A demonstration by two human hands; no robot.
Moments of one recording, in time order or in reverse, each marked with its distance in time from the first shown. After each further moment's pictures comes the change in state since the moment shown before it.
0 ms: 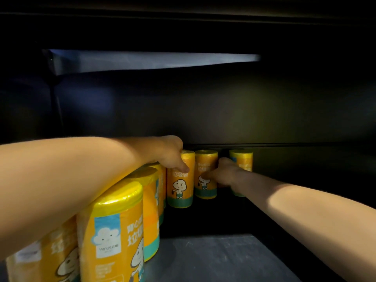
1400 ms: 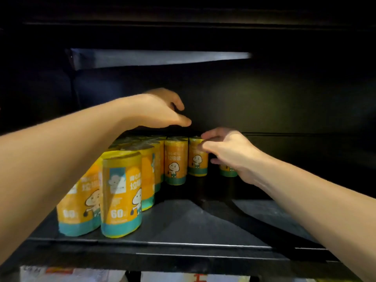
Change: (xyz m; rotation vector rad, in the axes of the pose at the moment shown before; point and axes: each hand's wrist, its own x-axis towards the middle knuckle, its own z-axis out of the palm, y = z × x) left_hand -0.102 0.027 -0.047 -0.098 0.397 0.063; right_hand -0.145 -0.023 -0.047 0.256 0.008 -0.334
